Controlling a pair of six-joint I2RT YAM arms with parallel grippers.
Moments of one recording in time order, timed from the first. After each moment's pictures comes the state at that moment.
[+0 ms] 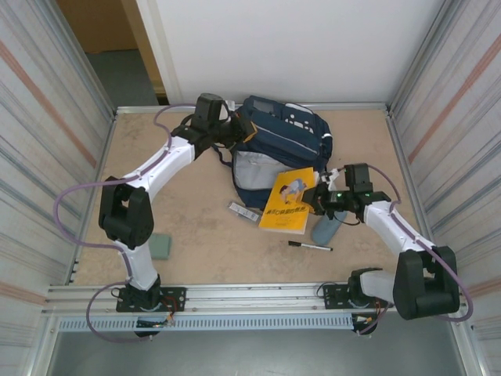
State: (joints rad) left arm -0.46 1.84 1.59 -0.29 0.50 -1.00; right arm 0.12 1.20 0.65 -0.34 -0.87 0.84
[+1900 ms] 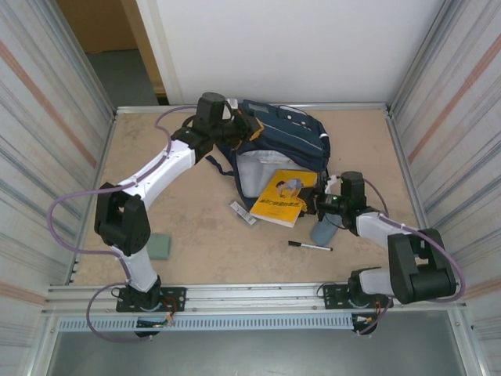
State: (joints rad) left arm -0.51 1.78 1.57 -0.22 0.49 -1.16; right arm 0.17 1.32 0.43 0.33 -0.89 1.30
